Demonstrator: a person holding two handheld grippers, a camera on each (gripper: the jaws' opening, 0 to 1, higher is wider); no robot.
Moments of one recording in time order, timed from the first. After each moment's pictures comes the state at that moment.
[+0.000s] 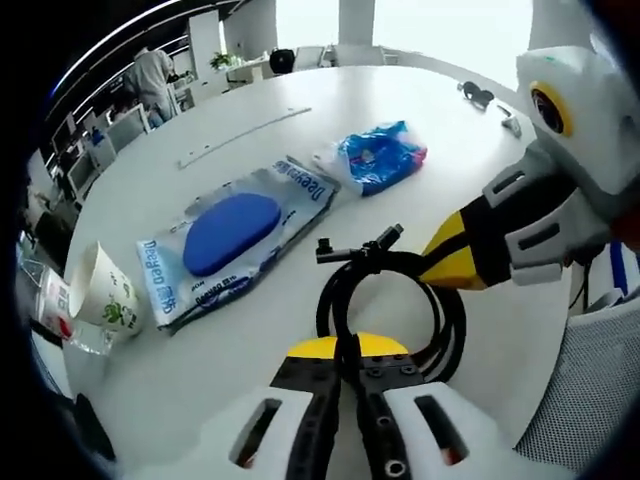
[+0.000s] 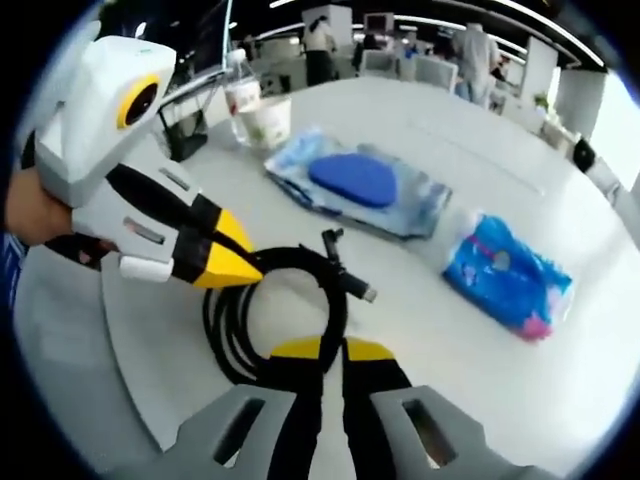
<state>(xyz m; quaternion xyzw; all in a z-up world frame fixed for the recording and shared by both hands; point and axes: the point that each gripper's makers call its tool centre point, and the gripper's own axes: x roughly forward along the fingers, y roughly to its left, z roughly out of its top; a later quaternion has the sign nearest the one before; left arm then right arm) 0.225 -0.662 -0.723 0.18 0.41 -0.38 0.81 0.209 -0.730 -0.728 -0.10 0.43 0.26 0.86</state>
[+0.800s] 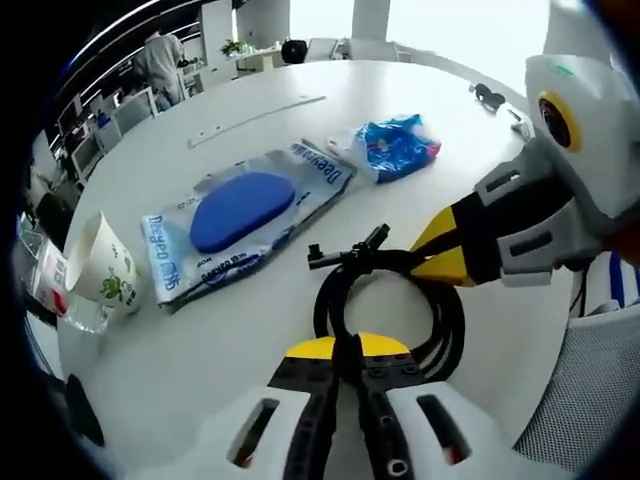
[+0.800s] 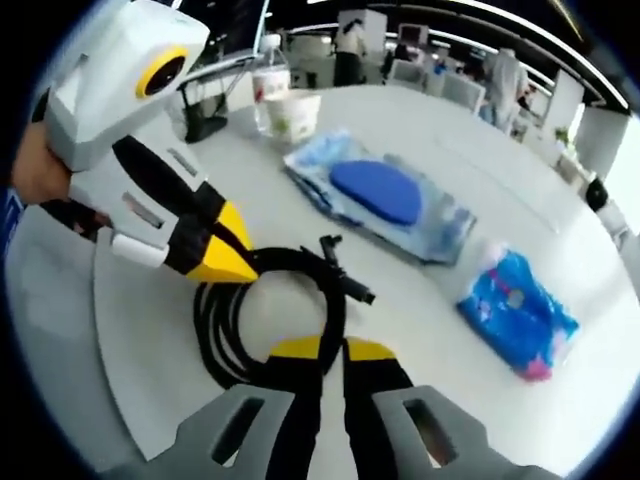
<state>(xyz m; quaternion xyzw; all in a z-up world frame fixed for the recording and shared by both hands) 0.225 -0.651 -0.734 0.16 0.44 -0.36 0.81 0.221 -0.719 -0.738 -0.16 0.40 0.30 0.85</state>
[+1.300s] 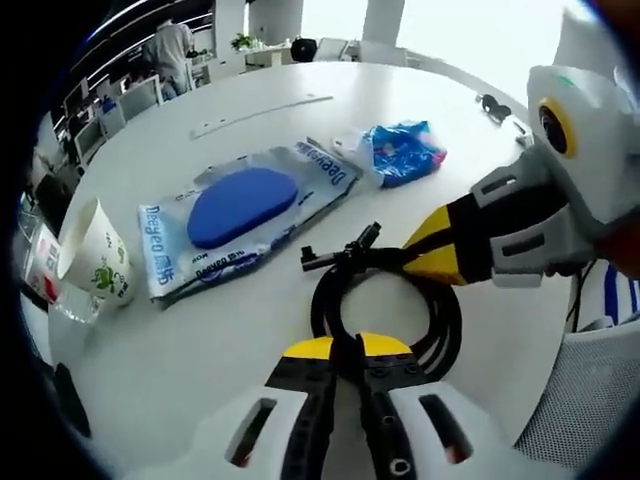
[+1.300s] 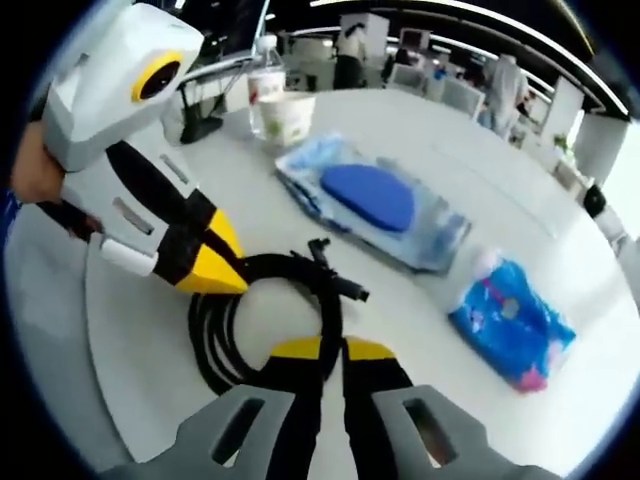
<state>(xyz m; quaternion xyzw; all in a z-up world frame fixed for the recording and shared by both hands) 0.227 -0.656 -0.736 0.13 0.44 -0.36 0.81 0.231 -0.725 -0.738 -0.14 0.40 0.29 0.86</state>
